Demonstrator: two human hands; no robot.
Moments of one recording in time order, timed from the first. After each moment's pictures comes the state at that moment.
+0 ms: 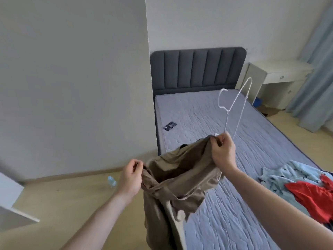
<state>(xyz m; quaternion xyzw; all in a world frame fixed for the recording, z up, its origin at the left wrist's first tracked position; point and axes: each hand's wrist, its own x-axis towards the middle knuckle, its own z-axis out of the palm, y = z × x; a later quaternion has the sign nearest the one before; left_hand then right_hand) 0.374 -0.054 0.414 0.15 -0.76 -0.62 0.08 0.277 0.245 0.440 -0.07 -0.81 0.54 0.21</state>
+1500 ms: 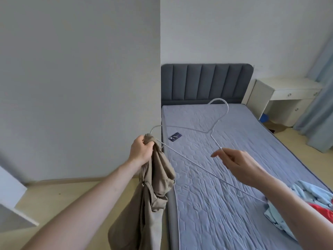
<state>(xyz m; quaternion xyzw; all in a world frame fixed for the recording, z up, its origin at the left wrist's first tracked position) 0.277 -0.063 0.479 0.18 -0.83 -0.52 0.13 0.307 0.278 0.518 0.19 -0.92 0.33 0.01</state>
